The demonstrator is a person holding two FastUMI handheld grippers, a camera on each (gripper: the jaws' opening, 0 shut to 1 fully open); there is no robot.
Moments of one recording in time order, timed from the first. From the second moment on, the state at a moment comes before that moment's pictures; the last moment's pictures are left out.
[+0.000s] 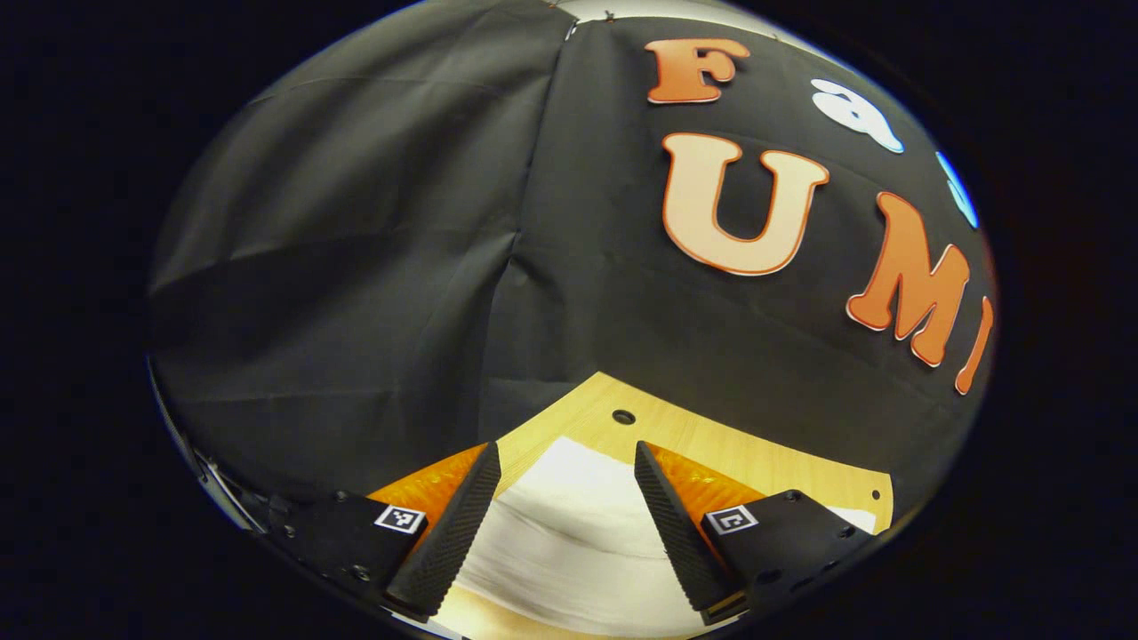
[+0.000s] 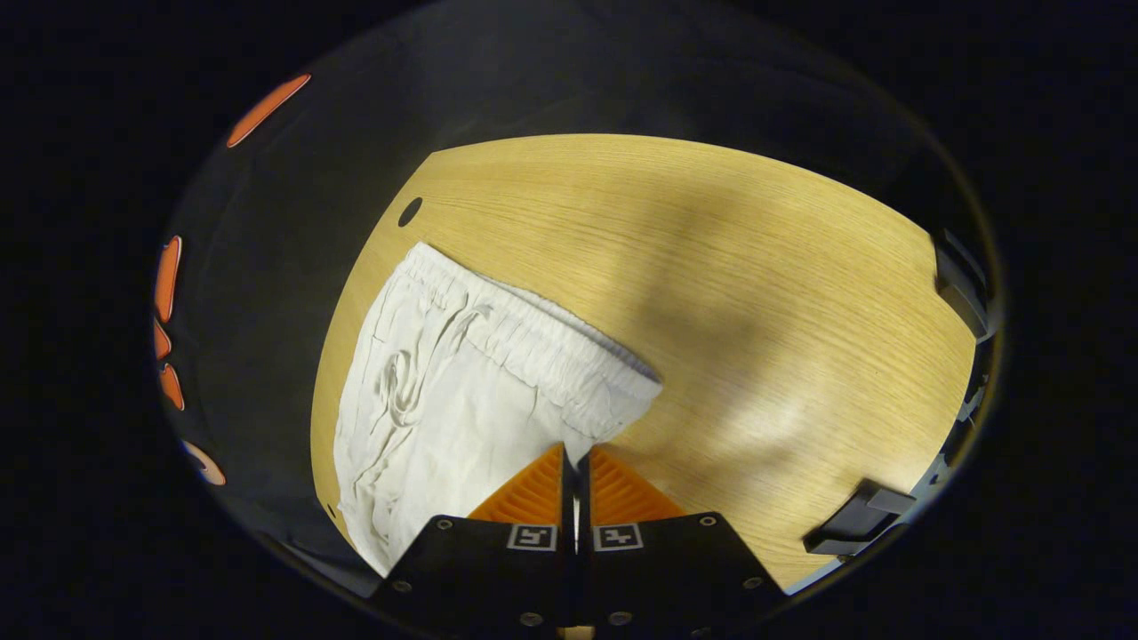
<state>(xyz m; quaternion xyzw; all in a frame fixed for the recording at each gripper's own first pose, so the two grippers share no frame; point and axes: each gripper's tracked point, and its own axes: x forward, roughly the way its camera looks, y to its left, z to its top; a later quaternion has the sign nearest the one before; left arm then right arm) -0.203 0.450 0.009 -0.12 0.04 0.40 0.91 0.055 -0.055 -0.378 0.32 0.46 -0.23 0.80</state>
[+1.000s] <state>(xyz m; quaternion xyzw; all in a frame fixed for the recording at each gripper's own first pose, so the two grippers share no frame) -0.226 0.488 -0.182 -0.46 0.20 0.48 0.72 0.055 -0.042 -0.363 0.34 0.48 -0.20 0.79</state>
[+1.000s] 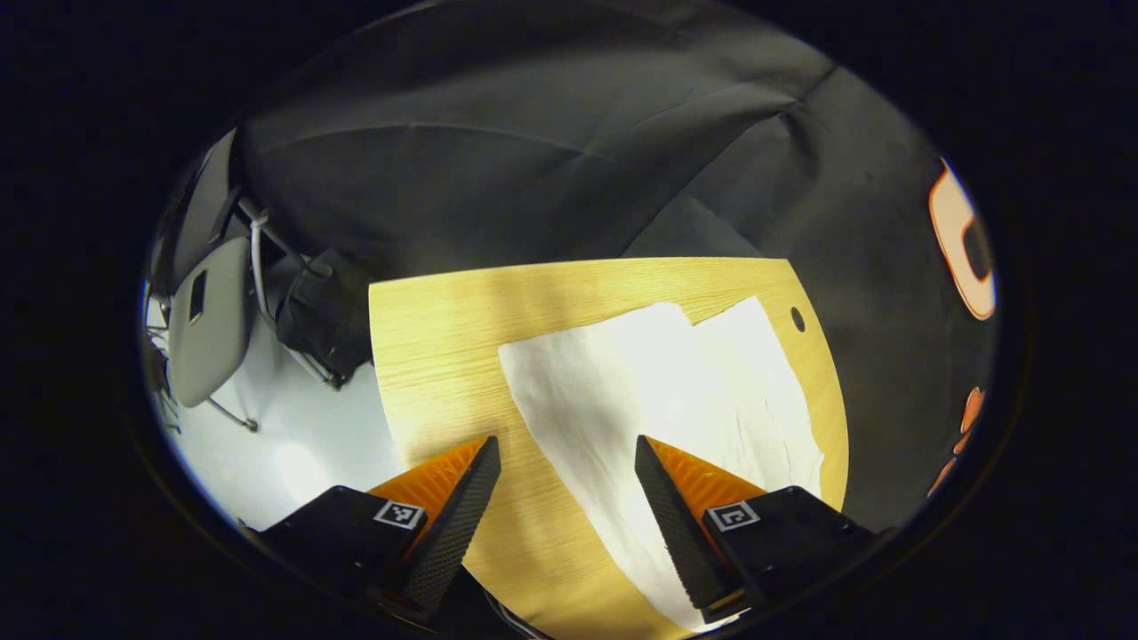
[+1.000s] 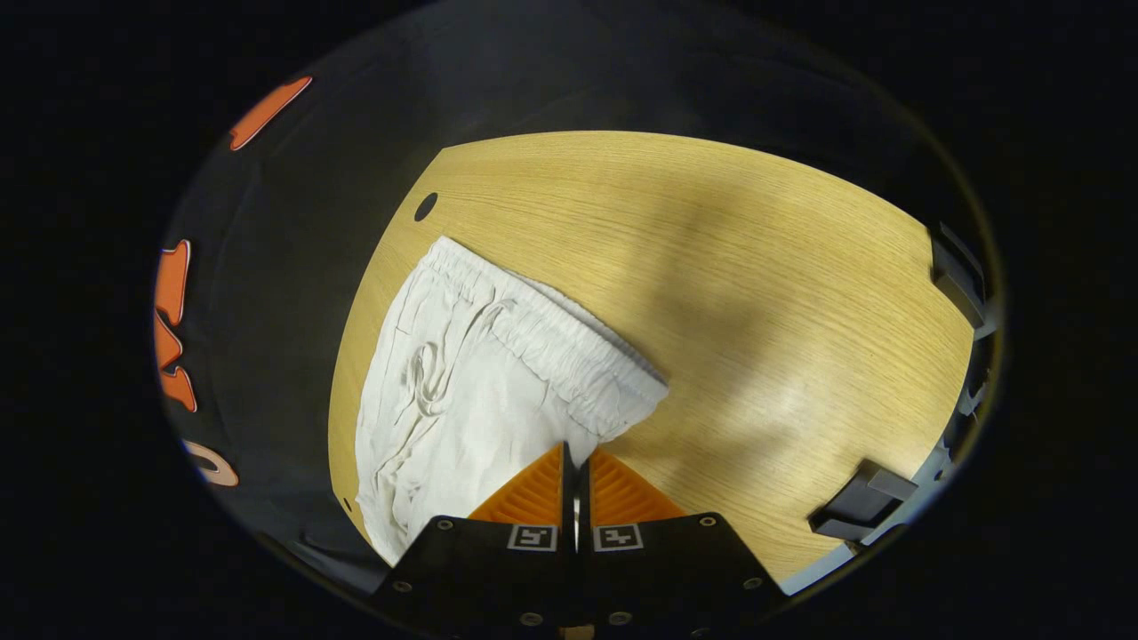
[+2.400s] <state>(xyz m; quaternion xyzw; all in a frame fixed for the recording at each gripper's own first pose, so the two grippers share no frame) -0.197 0.503 -0.211 -0.47 0.27 0.44 0.72 0.052 -0.043 -0.361 0.35 0.47 -0.23 0.77</state>
